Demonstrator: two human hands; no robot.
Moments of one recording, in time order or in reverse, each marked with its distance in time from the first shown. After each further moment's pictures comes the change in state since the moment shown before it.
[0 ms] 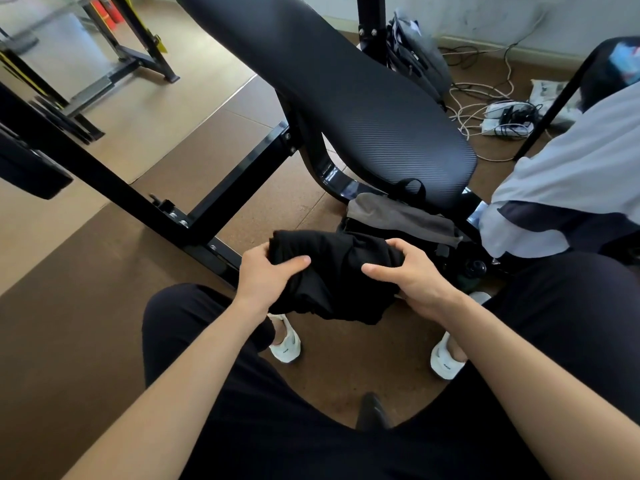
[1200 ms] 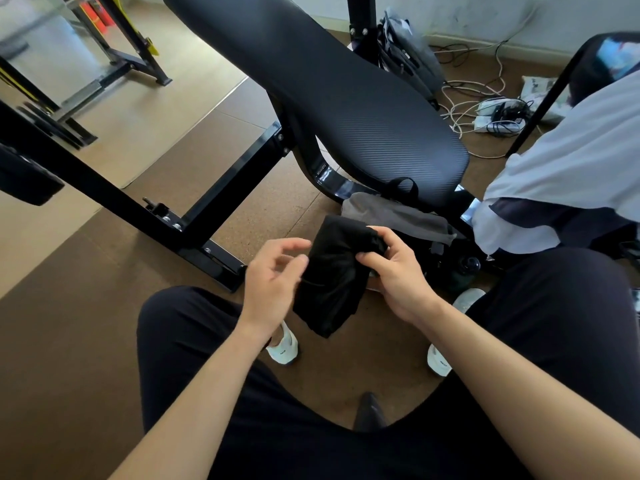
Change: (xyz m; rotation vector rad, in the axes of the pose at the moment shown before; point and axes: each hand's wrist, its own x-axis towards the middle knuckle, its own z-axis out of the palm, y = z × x) left_hand -0.027 0.004 0.015 -0.117 -0.074 0.351; right_hand 0.000 0.004 0.022 0.217 0.063 -0.196
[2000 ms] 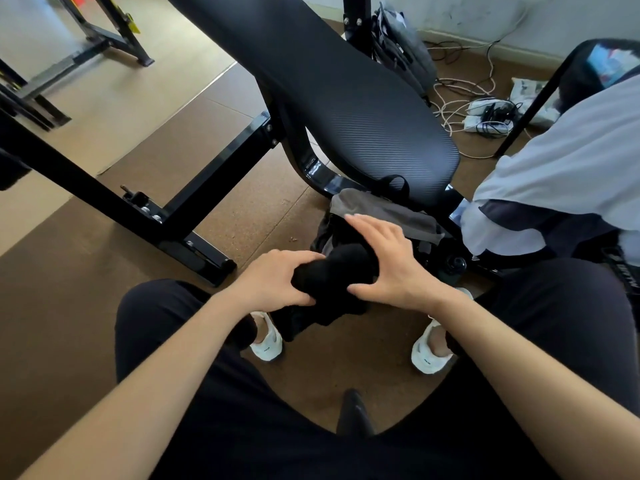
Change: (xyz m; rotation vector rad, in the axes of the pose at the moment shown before) left_hand 0.050 -0.019 -0.002 0.720 -0.699 0.061; right_hand 0.015 -0.019 -0.035 -1.178 -0.284 -0.348
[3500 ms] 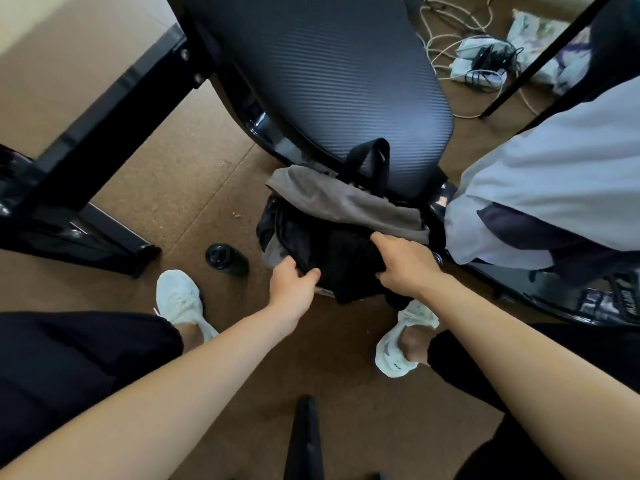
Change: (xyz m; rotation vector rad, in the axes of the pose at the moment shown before) left_hand 0.191 -0.012 0.152 -0.968 0.210 -0.619; right_hand 0.074 0.200 0.022 -0.485 -0.370 0.397
